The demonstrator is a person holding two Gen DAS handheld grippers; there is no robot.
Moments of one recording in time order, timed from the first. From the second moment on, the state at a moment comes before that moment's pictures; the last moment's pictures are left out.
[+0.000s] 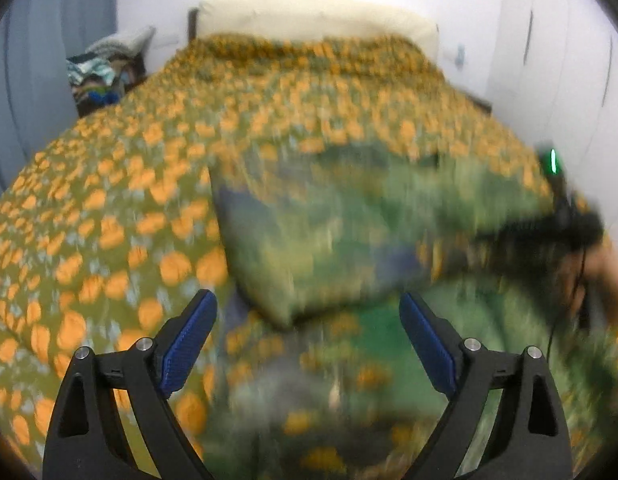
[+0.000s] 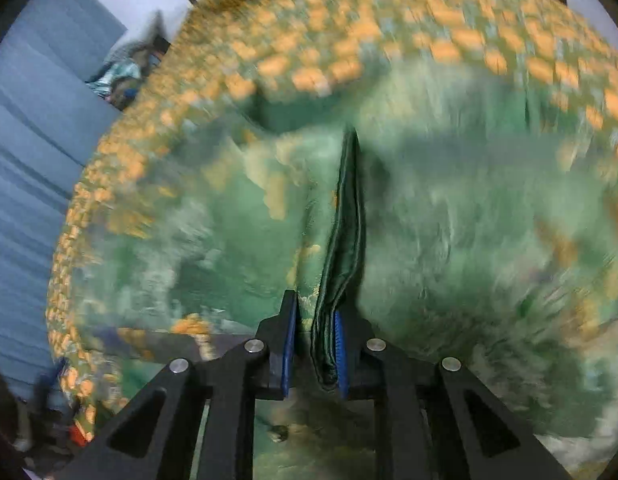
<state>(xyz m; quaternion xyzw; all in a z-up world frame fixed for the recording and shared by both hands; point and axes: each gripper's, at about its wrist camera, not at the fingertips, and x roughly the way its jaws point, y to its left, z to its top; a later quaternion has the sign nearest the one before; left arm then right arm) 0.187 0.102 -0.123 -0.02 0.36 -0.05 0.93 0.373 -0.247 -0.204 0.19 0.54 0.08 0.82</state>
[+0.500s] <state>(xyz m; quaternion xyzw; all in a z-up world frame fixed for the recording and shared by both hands) 0.283 0.110 -0.158 0.04 0.44 0.04 0.90 0.366 -0.238 -0.167 0.14 0.50 0.10 0.85</state>
